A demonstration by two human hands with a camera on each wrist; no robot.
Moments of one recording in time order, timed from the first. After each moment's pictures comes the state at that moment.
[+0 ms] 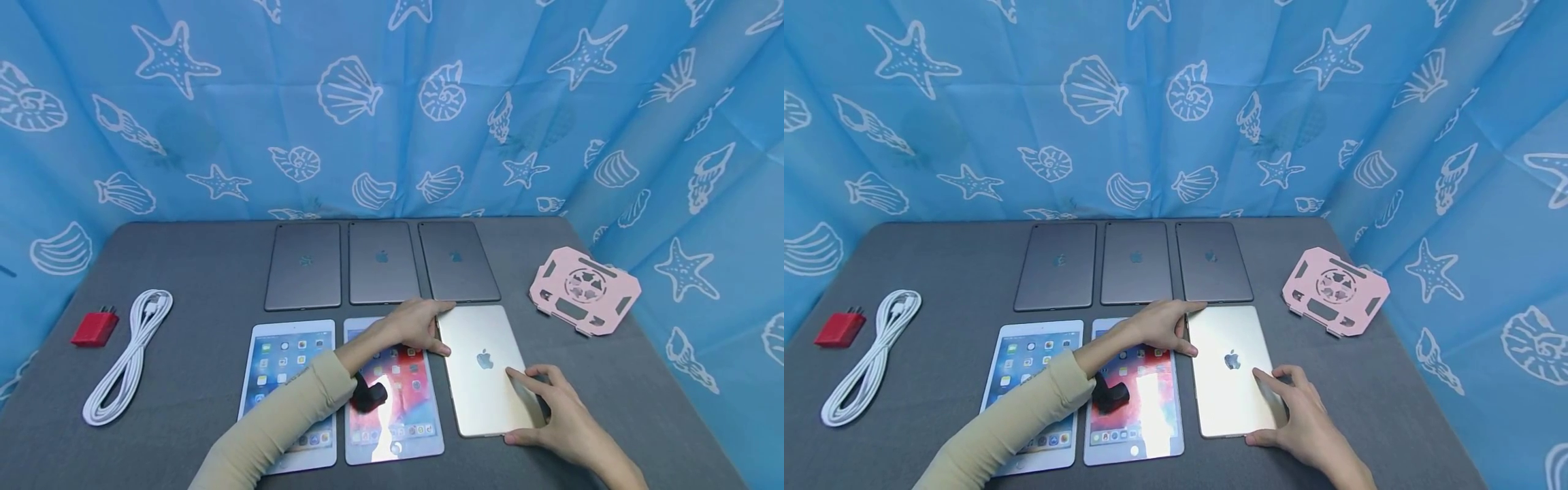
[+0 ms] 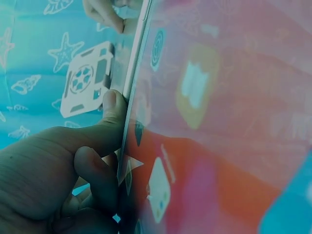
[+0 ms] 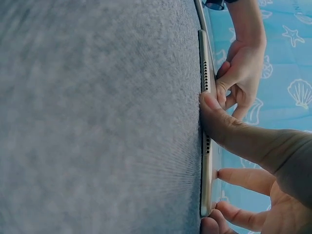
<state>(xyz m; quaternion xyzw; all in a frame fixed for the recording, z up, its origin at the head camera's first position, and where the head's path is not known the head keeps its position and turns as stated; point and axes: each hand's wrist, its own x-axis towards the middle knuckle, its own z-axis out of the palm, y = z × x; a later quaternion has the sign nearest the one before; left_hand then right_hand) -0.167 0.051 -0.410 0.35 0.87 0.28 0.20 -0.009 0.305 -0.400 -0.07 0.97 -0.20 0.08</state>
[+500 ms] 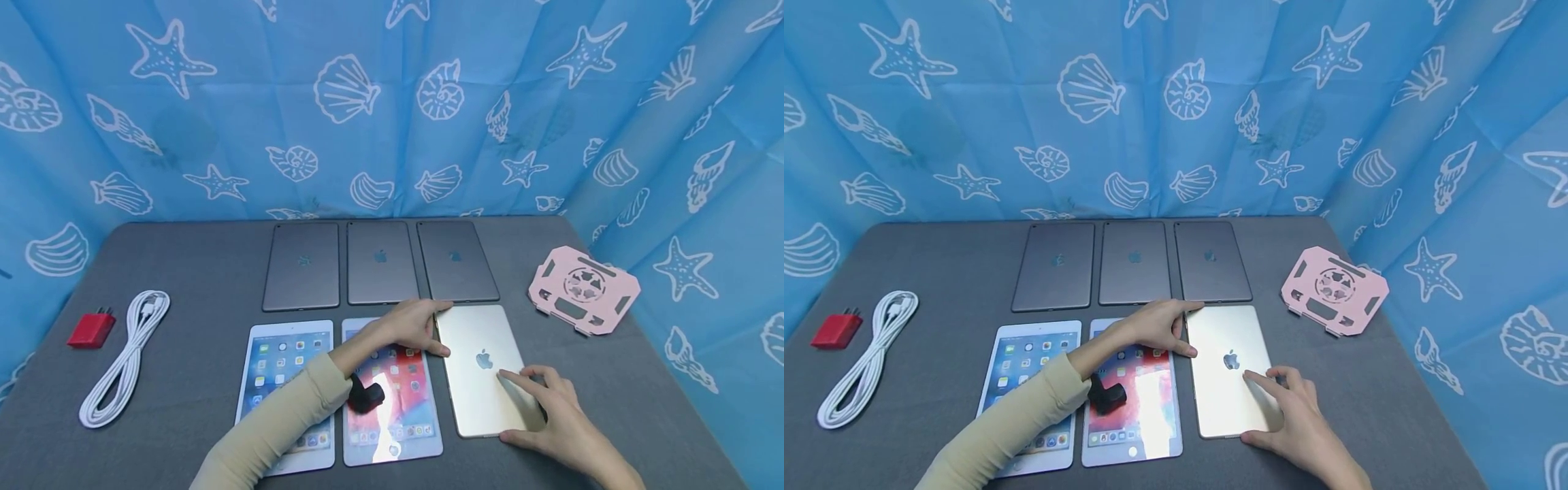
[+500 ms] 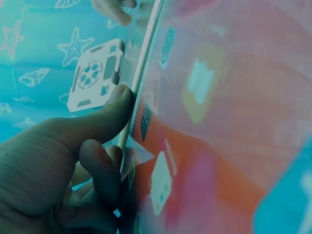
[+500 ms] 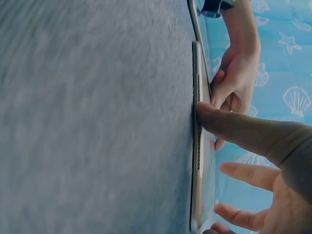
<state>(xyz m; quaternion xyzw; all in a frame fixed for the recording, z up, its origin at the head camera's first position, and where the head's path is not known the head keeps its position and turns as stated) -0.167 0.046 -0.409 0.35 0.86 0.31 0.22 -0.004 0.296 -0.395 -0.07 0.97 -0.20 0.07</state>
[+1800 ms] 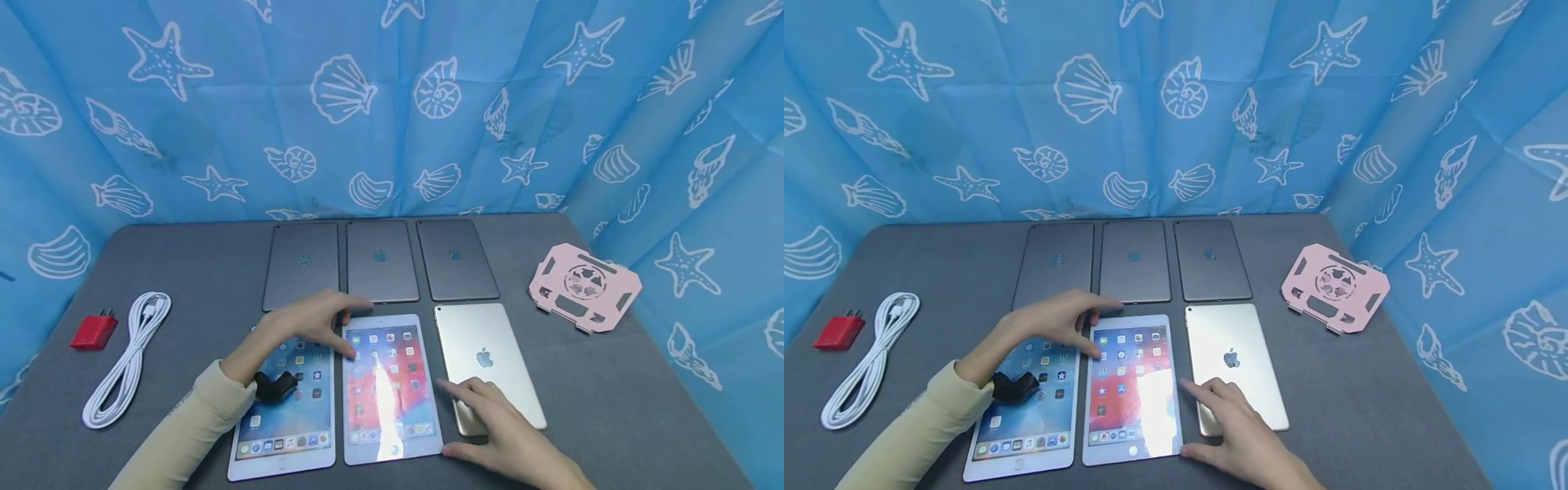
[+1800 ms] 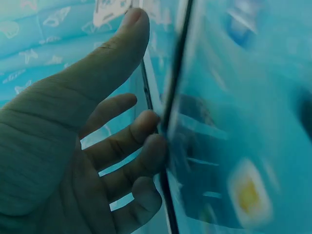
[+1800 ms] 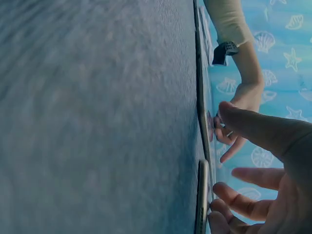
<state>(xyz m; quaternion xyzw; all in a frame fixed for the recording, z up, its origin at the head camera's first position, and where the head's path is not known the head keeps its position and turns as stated) -0.172 -0.095 -0.392 0.39 0.86 0.25 0.20 -0.002 0.229 -0.389 -0.18 0.94 -0.26 0.14</state>
